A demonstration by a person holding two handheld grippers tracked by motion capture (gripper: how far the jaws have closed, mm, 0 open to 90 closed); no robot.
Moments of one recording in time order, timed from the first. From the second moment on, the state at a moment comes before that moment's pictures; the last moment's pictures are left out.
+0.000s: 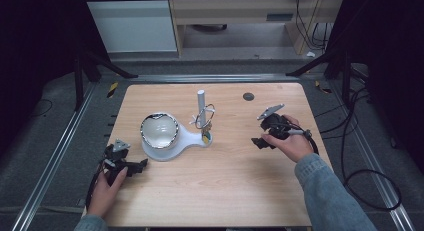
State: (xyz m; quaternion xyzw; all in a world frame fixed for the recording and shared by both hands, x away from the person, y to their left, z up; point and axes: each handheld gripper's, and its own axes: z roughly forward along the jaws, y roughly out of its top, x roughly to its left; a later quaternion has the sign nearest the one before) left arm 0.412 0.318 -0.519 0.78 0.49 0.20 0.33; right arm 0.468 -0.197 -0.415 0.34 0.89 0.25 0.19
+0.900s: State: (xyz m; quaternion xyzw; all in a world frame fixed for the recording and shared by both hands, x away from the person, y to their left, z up) left arm 0.412 0.319 -0.519 0.78 0.49 0.20 0.33; right arm 0.446 -0.291 -0.491 0.47 0.82 0.27 0.18
